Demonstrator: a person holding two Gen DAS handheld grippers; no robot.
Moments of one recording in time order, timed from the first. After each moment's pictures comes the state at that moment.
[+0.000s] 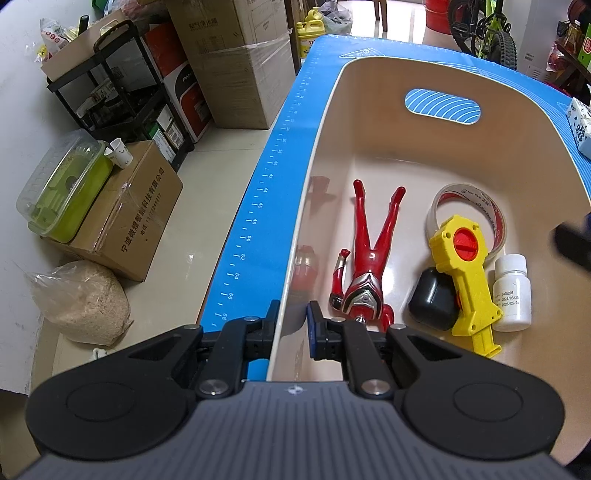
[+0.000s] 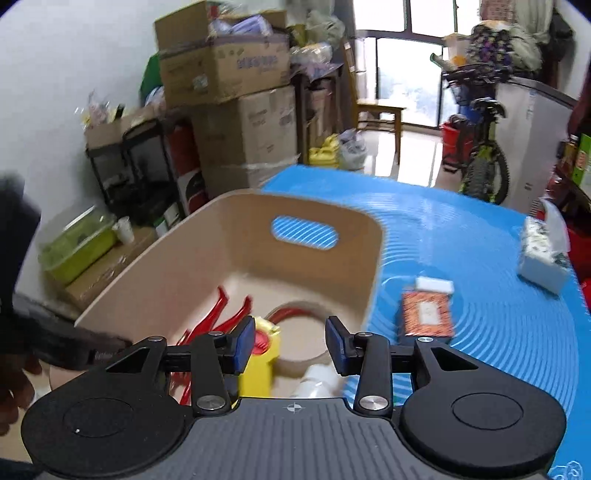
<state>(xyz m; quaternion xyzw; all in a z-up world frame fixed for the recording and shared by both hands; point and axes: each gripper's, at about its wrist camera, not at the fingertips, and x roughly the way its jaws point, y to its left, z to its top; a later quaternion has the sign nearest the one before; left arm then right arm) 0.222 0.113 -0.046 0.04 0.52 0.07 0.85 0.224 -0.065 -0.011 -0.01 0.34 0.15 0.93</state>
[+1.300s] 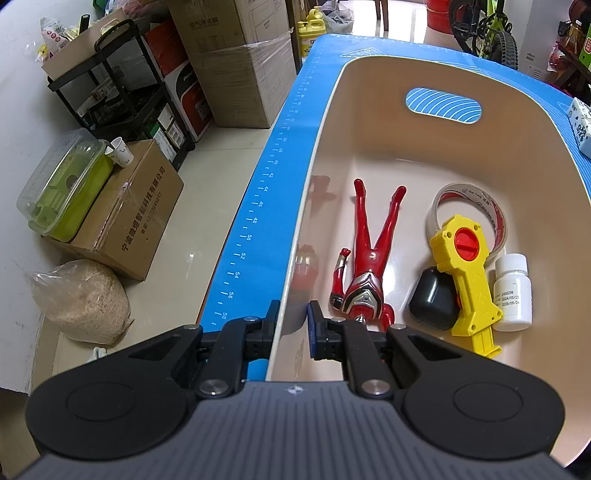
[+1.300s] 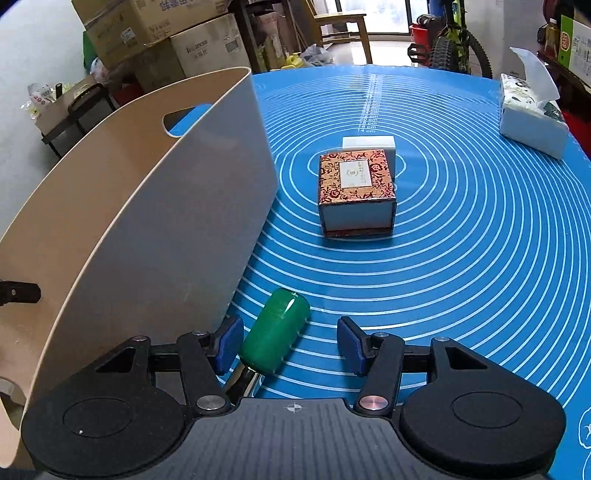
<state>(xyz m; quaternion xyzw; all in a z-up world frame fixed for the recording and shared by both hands) 0.221 0.113 -0.046 0.04 0.52 0.08 0.85 0.268 -0.142 -0.118 0.06 0.47 0.13 0.87</state>
